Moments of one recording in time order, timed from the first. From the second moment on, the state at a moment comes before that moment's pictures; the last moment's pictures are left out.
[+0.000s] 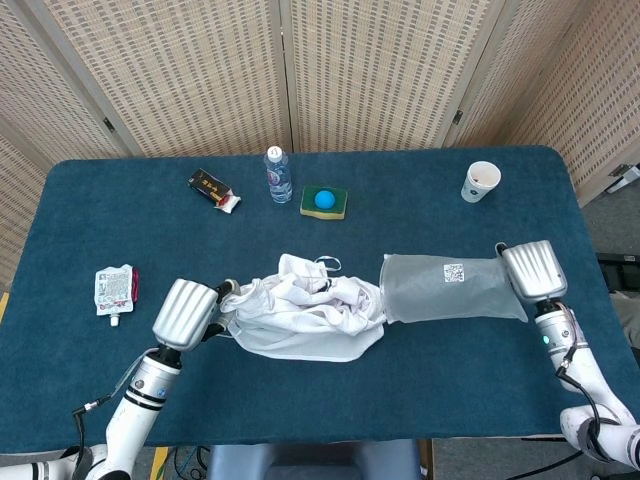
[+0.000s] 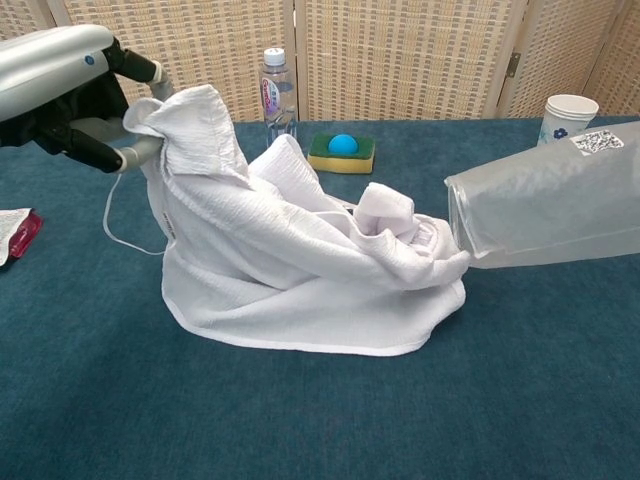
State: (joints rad) left arm -0.54 -1.44 -0.17 -1.87 1.37 1.31 0.55; right arm 0.48 -1.28 0.12 -1.29 -1.29 1.13 -0.39
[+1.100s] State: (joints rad) left arm -0.54 -1.38 -0.17 -1.92 1.37 1.30 0.52; right arm 0.50 -1.34 0.19 -1.41 -1.19 1.17 -0.49
